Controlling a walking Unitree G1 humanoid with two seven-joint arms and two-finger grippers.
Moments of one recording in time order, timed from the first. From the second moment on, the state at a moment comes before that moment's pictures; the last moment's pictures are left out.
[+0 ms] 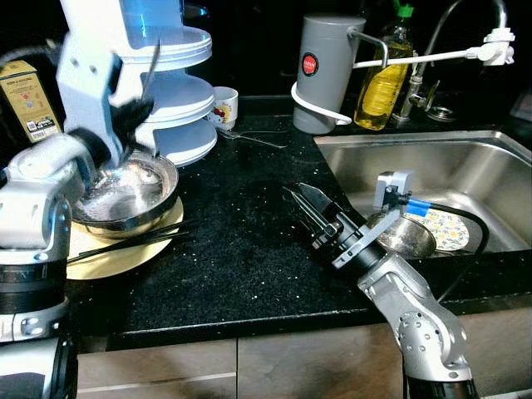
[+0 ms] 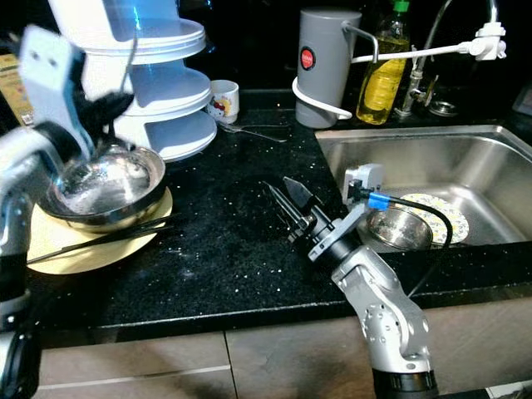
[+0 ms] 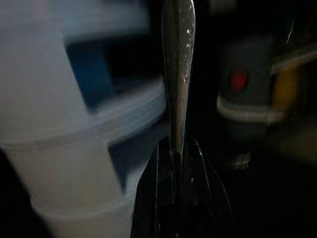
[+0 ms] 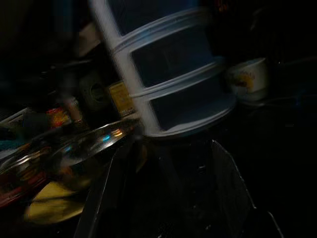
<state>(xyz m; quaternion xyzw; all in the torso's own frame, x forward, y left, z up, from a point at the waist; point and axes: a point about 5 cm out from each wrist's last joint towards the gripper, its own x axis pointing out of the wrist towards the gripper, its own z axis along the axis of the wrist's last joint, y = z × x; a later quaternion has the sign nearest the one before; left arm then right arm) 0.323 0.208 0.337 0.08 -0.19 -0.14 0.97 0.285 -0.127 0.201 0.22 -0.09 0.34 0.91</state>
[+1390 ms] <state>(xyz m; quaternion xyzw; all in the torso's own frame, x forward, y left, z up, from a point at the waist) 0.293 0.112 0.295 -0.16 -0.21 -0.28 0.92 0.319 -0.178 0.200 0.19 -0.11 0.15 0.97</state>
